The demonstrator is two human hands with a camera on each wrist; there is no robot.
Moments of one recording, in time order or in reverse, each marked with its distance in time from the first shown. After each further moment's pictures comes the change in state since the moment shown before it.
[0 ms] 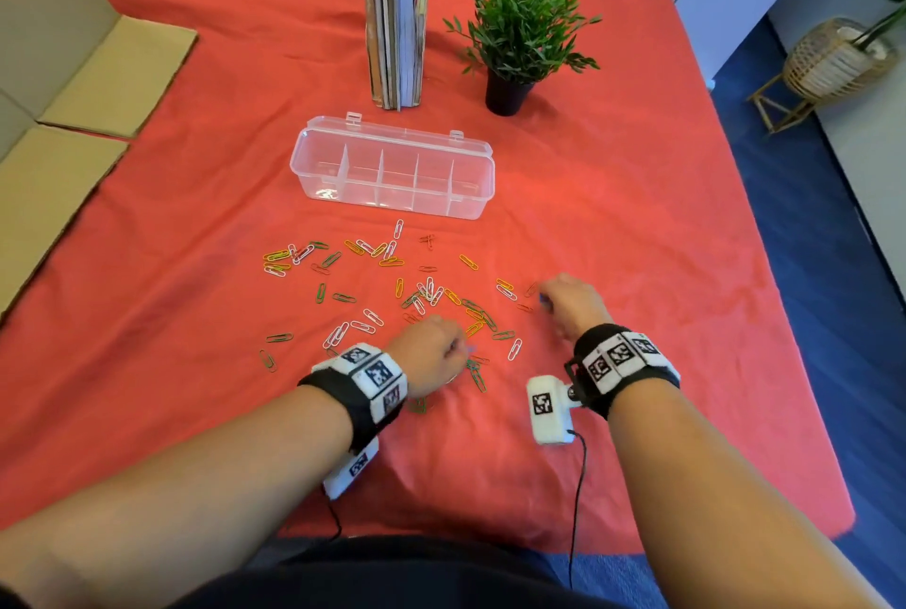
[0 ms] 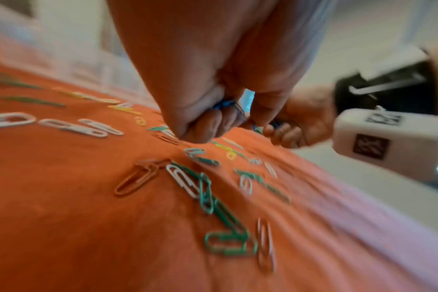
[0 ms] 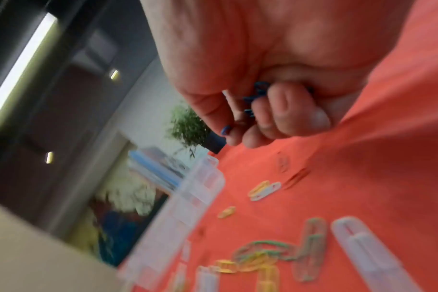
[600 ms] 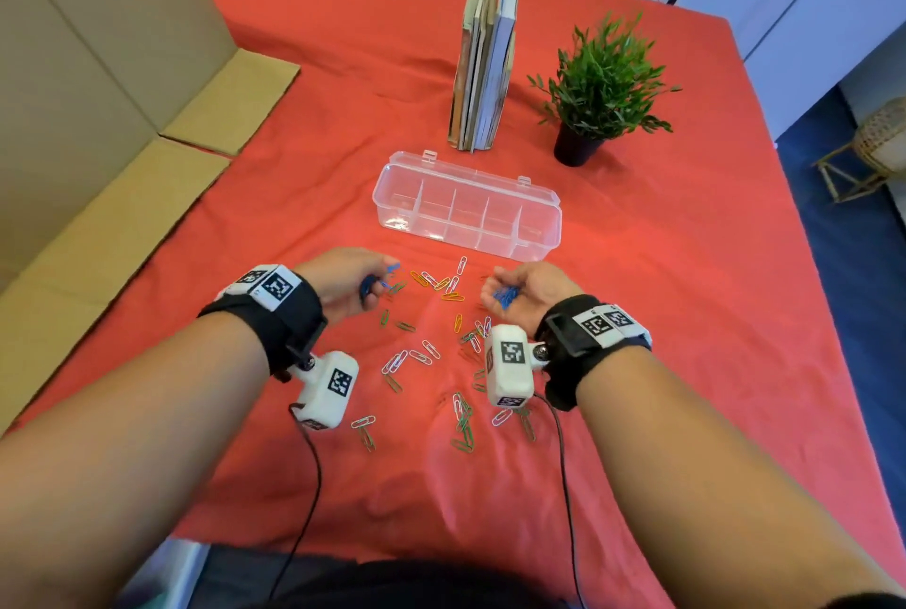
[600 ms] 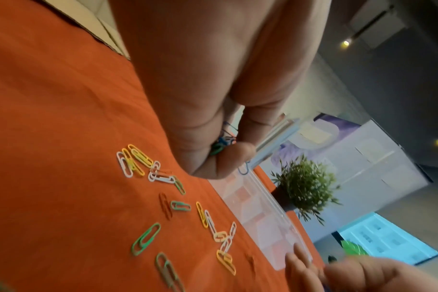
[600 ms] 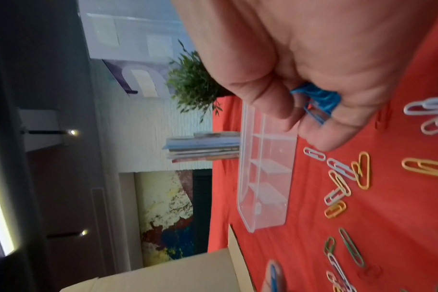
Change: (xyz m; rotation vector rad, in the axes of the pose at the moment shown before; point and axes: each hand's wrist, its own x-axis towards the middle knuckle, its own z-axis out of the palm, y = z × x) left_hand -0.023 -0.093 -0.141 -1.138 0.312 -0.570; right_hand -0.013 -0.118 0.082 0.814 -0.395 0.320
